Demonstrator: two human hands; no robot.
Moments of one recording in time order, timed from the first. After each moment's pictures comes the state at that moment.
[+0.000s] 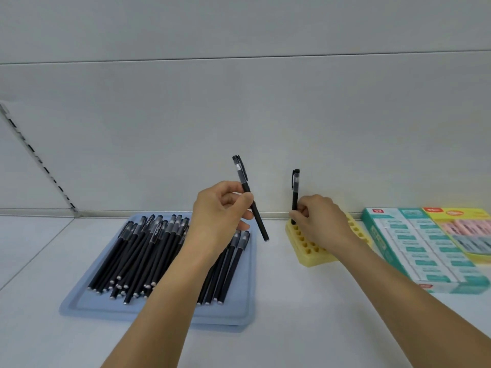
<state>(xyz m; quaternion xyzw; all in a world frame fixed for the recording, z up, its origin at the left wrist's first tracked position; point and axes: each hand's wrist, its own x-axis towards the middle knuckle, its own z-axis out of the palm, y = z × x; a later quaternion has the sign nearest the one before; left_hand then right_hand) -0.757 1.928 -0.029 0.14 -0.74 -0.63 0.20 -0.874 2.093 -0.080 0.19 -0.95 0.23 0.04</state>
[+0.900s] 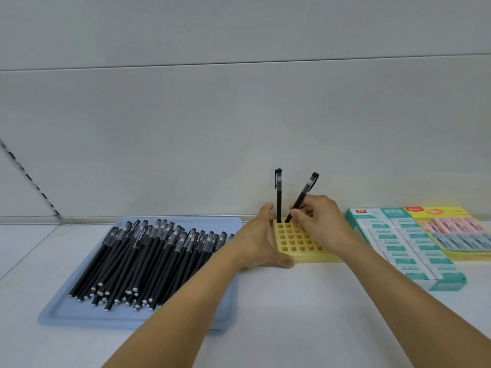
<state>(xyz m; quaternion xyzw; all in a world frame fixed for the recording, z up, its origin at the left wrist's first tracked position) -0.811 1.972 -0.088 0.03 -0.92 -0.39 -0.09 -0.881 2.126 -0.078 0.21 -0.89 0.39 0.03</state>
